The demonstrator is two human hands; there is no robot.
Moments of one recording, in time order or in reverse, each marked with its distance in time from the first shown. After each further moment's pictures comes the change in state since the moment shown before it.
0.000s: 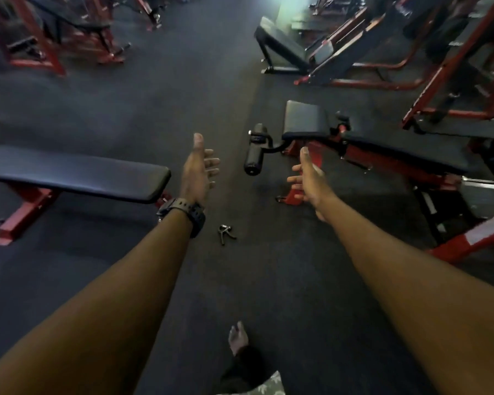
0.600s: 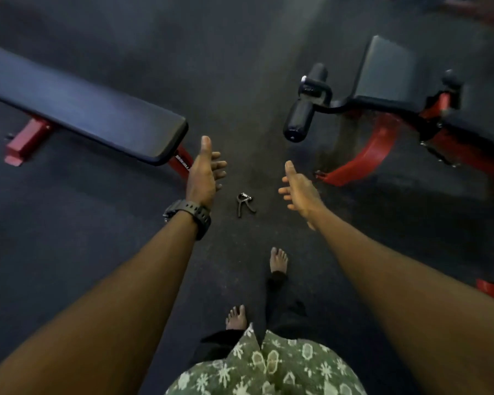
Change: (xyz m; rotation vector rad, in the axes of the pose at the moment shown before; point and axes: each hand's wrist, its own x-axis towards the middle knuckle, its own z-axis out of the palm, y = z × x) left_hand 0.248 -0.114 -0.003 -0.005 0.199 -0.318; right_hand 0.261 0.067 0.157 -0.348 -0.301 0.232
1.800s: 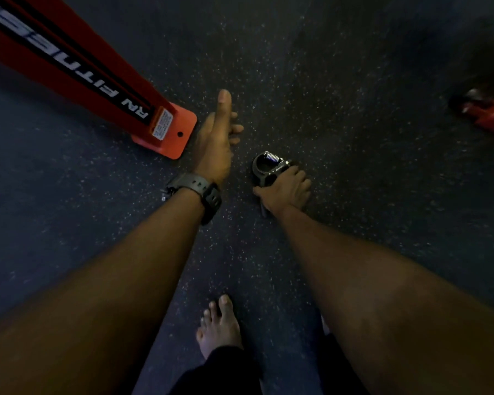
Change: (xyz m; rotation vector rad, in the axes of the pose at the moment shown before) left_hand 0.538 -0.464 0.057 0.133 -0.043 -0.178; right_hand 0.584 0.363 0.364 -0.692 0.198 0.250
